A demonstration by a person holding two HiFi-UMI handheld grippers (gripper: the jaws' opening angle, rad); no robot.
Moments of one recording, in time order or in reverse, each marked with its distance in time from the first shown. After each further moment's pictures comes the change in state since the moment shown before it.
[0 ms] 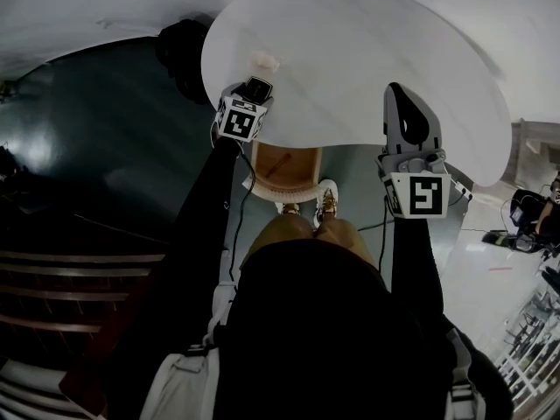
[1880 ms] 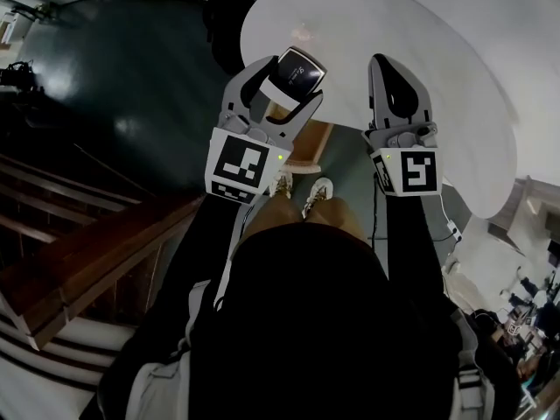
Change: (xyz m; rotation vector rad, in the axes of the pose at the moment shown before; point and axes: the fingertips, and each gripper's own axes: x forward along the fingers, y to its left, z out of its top) left arm -0.292 -0.135 0.138 0.049 -0.633 0.182; right arm -0.006 0.063 0.058 0.053 -0.202 0.303
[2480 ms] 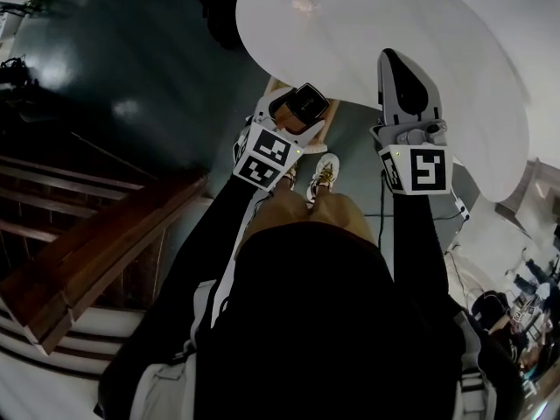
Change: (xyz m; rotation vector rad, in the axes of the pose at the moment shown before) left arm 0.016 -0.074 -0.179 -0.113 0.398 -0.223; right arm -0.019 0.003 -0.041 0.049 0.097 -0.025
